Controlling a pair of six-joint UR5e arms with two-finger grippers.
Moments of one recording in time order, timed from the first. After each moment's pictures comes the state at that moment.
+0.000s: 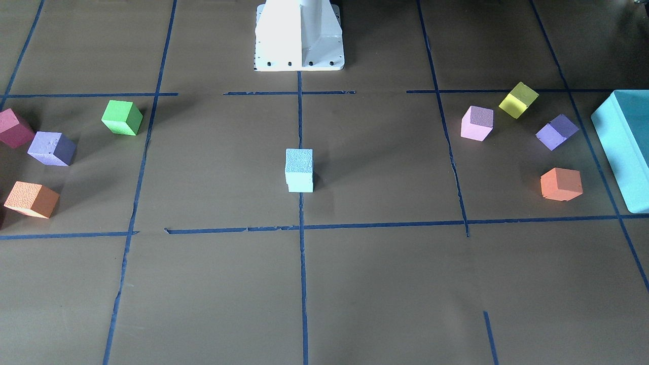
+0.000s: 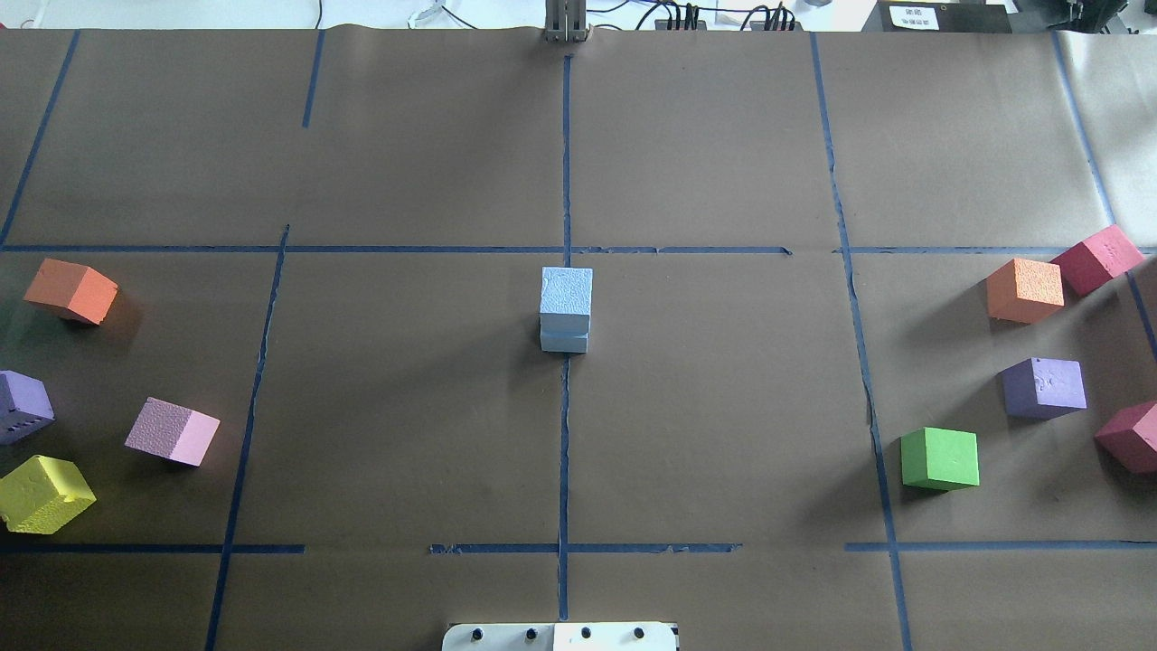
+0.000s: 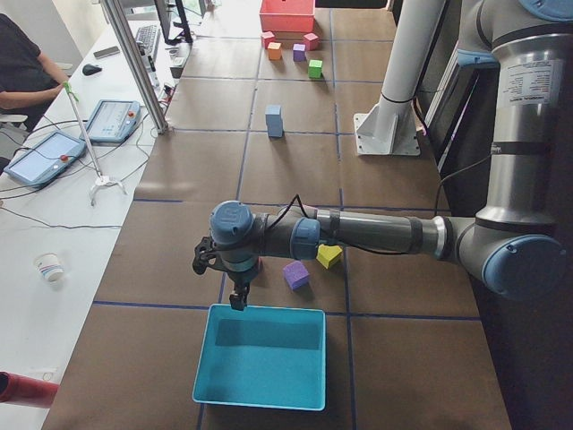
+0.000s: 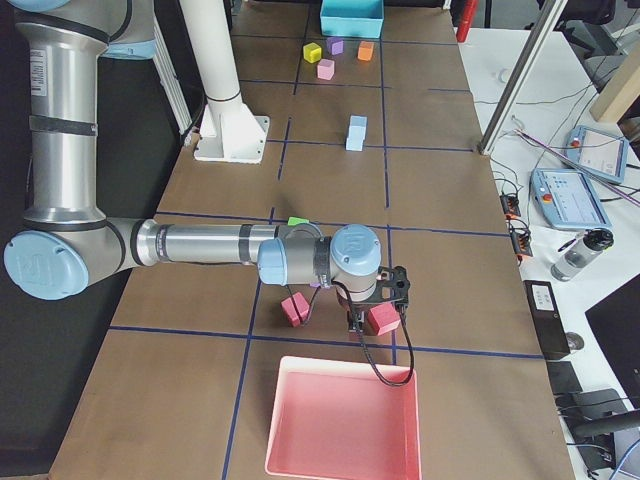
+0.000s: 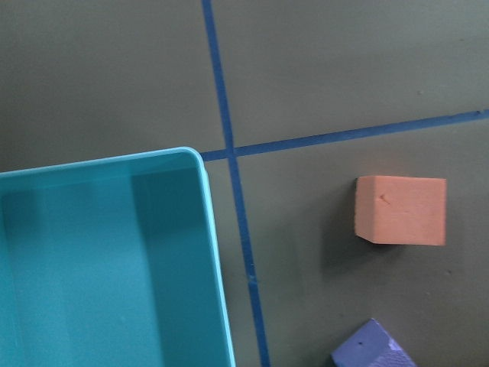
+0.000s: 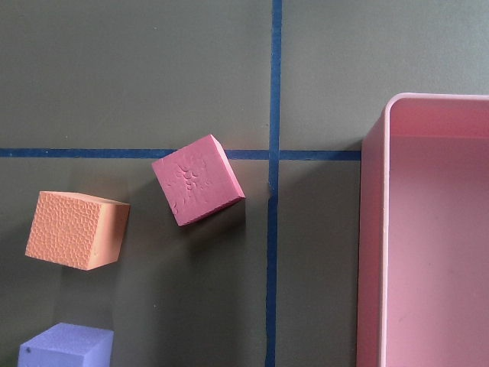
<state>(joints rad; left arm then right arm) -1.55 -1.55 -1.61 -1.61 -2.38 0.09 1.60 -1.65 1.70 -1.53 2.41 0.03</state>
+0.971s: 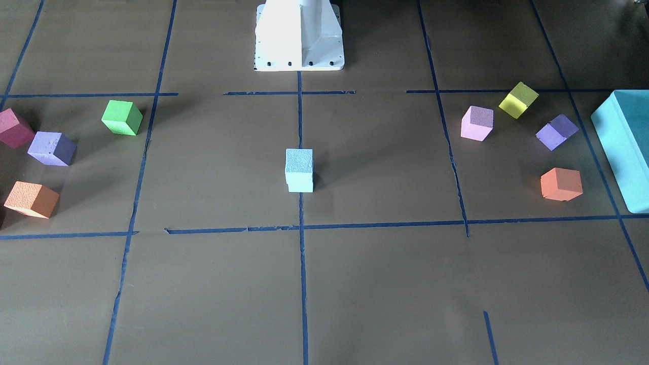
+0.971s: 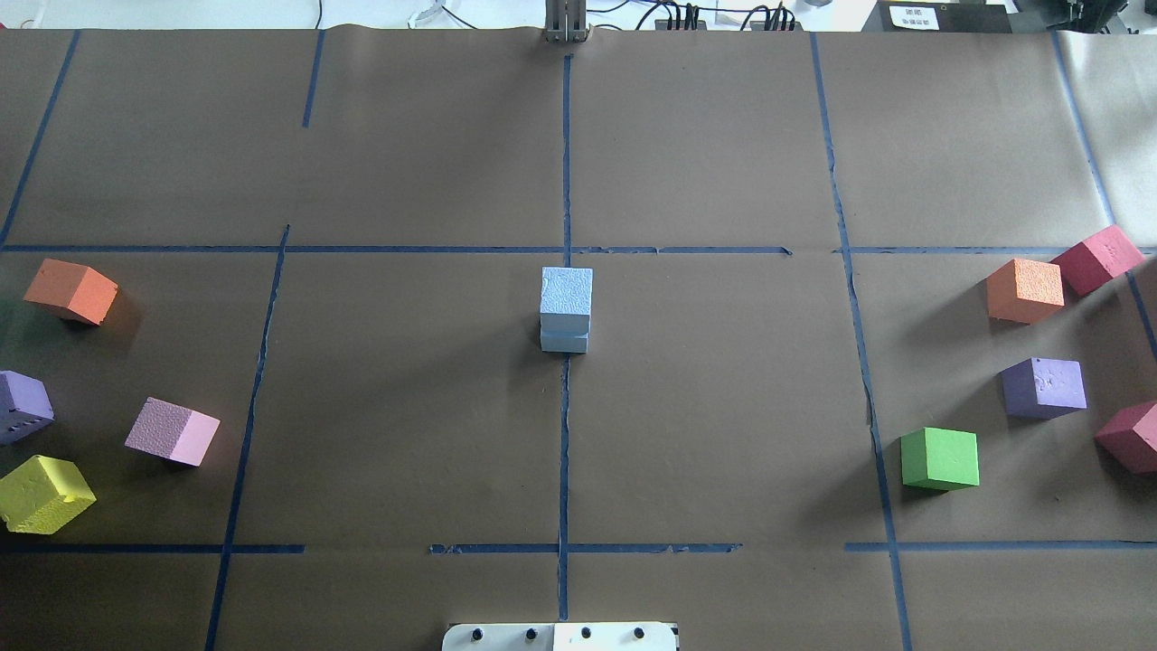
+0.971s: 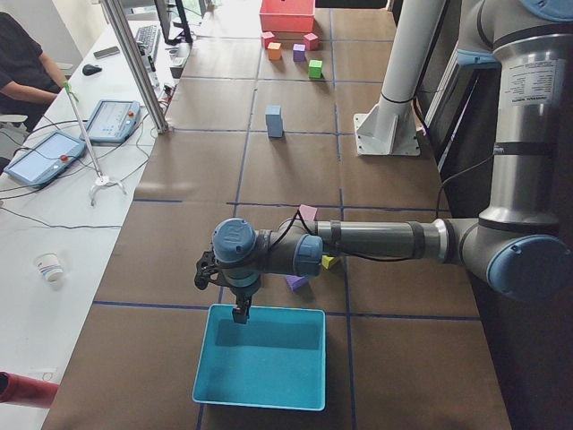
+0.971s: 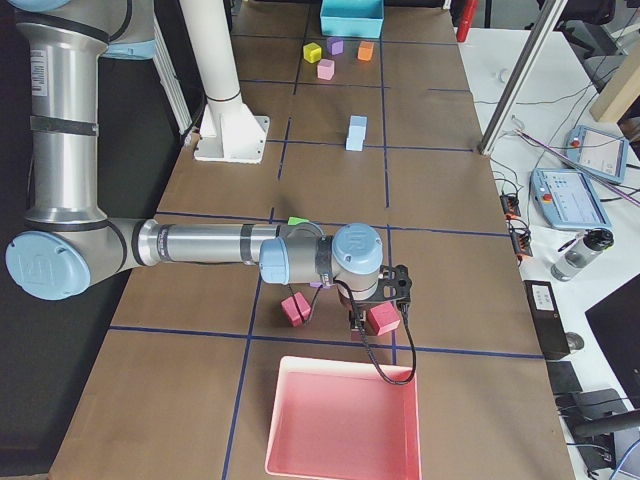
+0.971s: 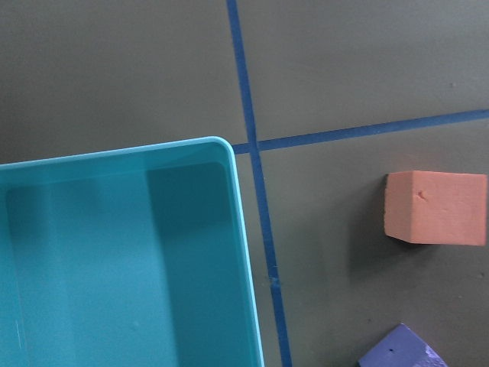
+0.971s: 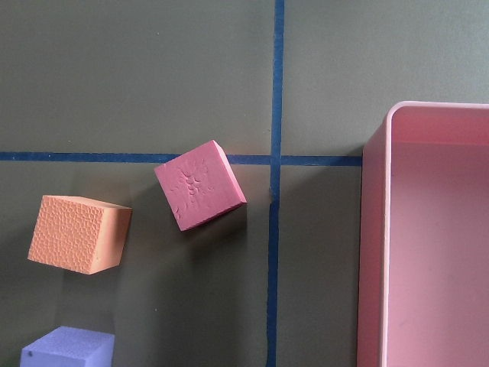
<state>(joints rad) -1.56 -1.54 -1.58 -1.64 -2.38 0.08 1.60 -1.65 1.70 -1.53 2.41 0.03</state>
